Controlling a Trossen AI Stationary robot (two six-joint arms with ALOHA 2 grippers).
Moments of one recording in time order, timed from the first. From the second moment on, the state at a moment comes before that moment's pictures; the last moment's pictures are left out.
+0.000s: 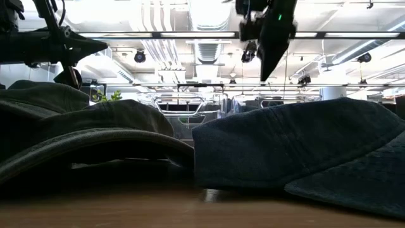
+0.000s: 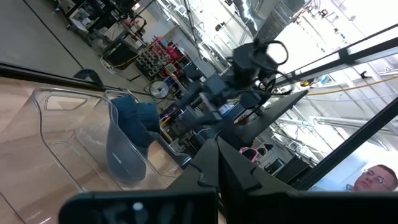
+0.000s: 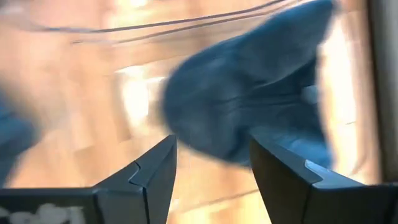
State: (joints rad) left arm 0.07 0.04 0.01 0.18 -0.21 -0.81; right arm -0.24 1.59 1.46 -1.14 0.03 -0.05
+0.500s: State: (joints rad) left arm 0.07 0.04 0.01 0.18 -0.21 -0.81; right arm -0.05 1.58 1.69 -1.33 -0.23 -0.02
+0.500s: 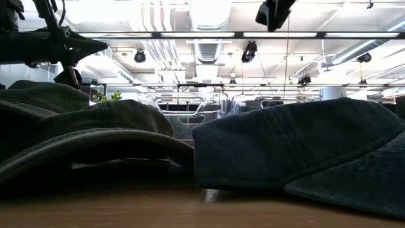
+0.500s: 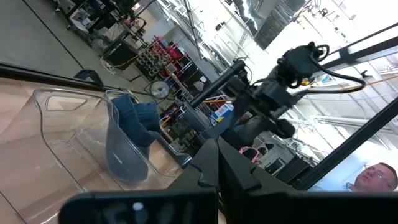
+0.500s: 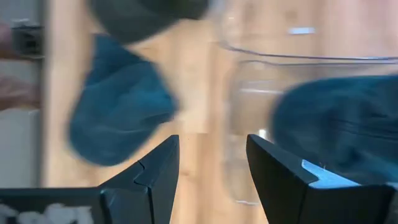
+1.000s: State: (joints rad) left arm 0.07 0.04 0.01 0.18 -0.21 -0.81; right arm 0.20 1.59 1.51 -1.23 -0.33 0.05
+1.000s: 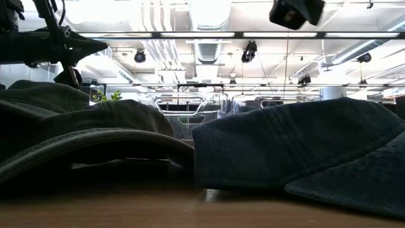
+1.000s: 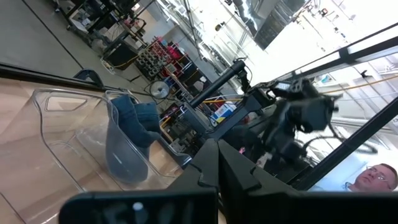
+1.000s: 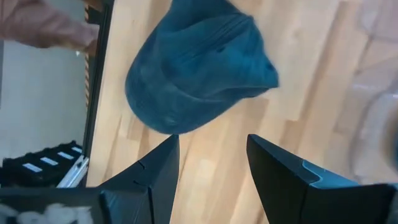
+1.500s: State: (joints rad) left arm 0.07 0.04 0.01 0.18 -0.22 -0.80; right arm 0.20 1.80 1.57 -0.99 -0.44 -0.01
